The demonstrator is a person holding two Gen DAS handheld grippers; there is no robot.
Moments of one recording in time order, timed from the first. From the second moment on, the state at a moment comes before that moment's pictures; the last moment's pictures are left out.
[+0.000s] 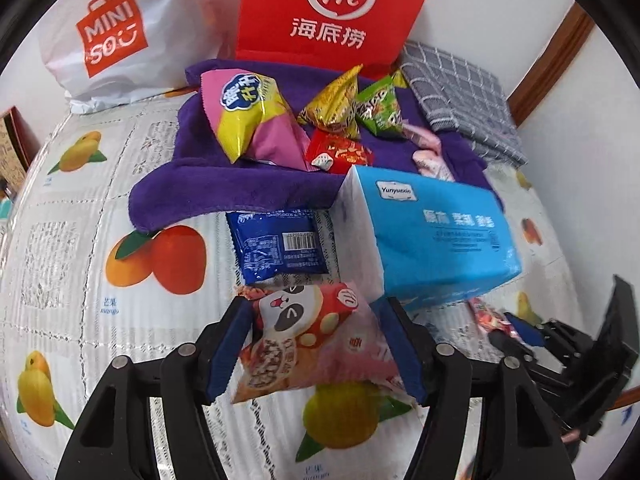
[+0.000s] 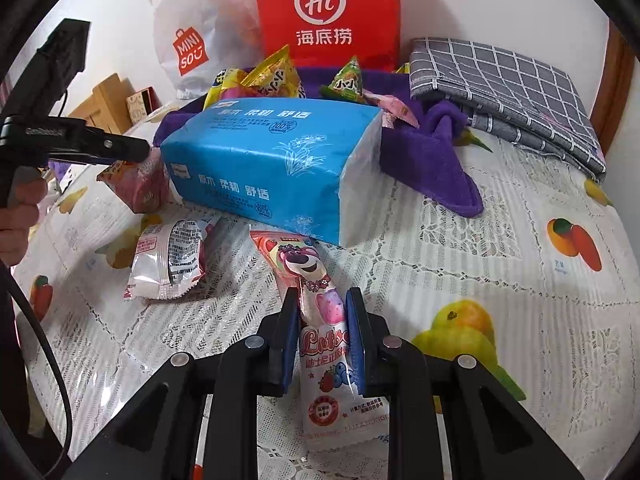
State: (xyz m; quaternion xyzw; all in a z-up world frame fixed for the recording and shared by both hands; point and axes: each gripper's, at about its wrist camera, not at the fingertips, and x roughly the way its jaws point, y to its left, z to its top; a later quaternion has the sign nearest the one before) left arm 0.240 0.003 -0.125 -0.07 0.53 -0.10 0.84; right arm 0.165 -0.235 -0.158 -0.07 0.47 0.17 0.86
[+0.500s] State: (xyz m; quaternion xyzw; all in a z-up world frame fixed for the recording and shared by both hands) left arm 0.208 -0.011 -0.128 -0.02 0.52 -0.06 0.85; right arm 0.168 -0.243 -0.159 -0.04 0.47 0.18 0.86
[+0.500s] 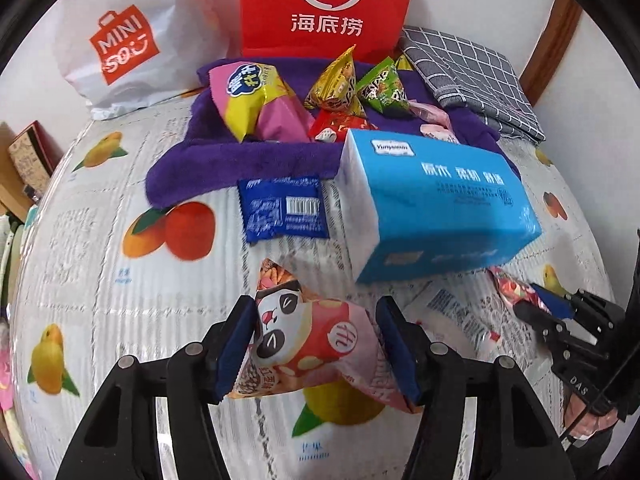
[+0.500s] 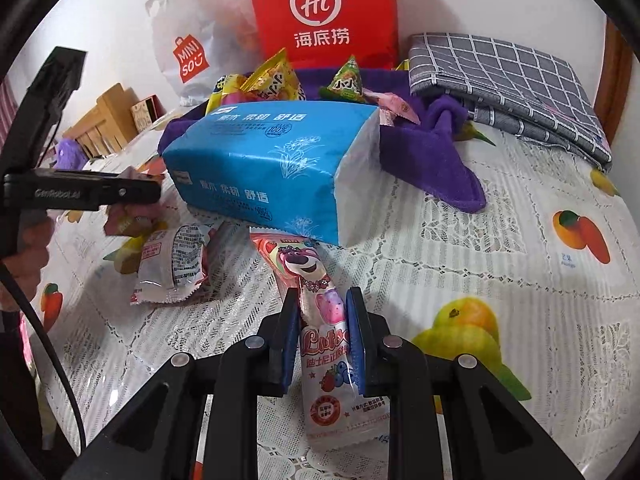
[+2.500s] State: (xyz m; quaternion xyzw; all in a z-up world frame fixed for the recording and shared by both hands) left arm 0.329 0.013 -0.024 -0.06 0.45 -0.07 0.89; right arm 0.297 -0.226 -0.051 0.01 0.43 0.11 0.90
